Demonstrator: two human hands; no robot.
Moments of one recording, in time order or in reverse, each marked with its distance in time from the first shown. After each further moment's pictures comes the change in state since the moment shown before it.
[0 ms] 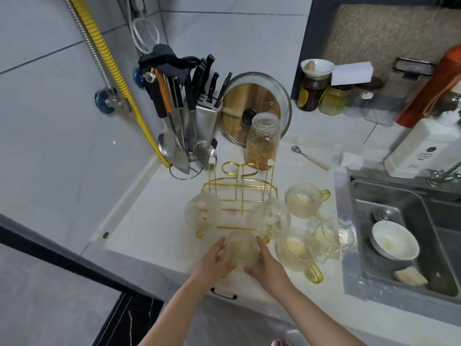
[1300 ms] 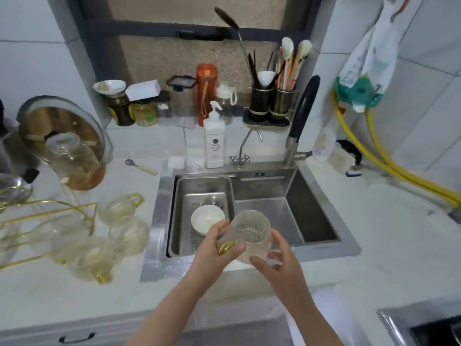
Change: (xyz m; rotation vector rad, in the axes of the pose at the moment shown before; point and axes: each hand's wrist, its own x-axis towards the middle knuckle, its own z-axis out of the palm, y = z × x) left_hand -0.117 0.188 0.423 -0.072 -0.268 0.485; right_hand -0.241 0.284 -0.302 0.502 0.664 -0.144
